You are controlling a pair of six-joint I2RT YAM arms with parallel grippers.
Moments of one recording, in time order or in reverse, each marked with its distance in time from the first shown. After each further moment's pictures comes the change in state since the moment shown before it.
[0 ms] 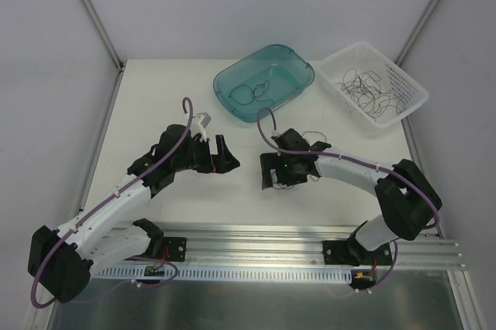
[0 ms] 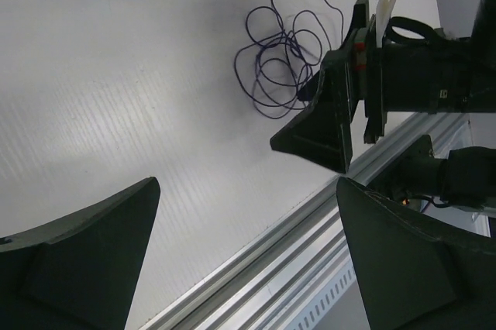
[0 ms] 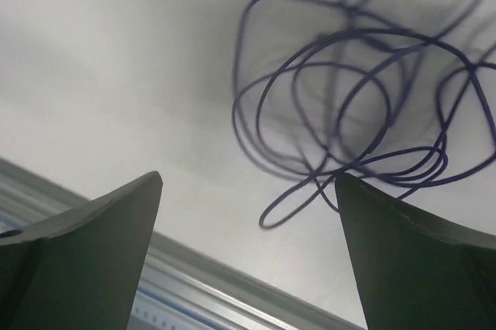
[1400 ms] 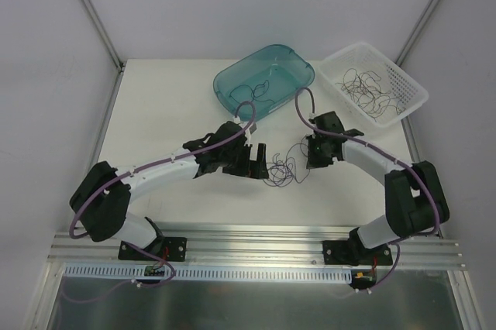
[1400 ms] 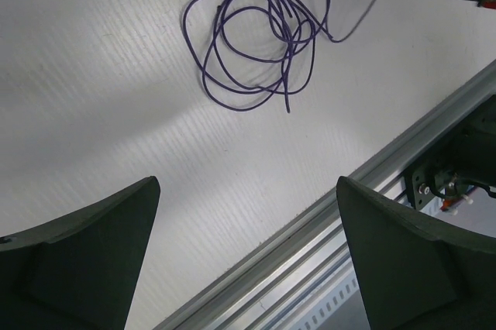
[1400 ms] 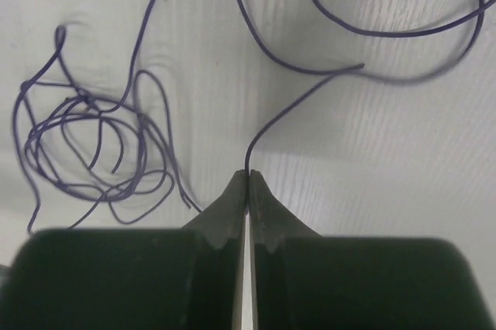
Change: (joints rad) left arm -0.249 0.497 0.234 0.007 -0.085 -0.022; right arm -0.325 0.027 0.032 0.012 0.029 -0.210
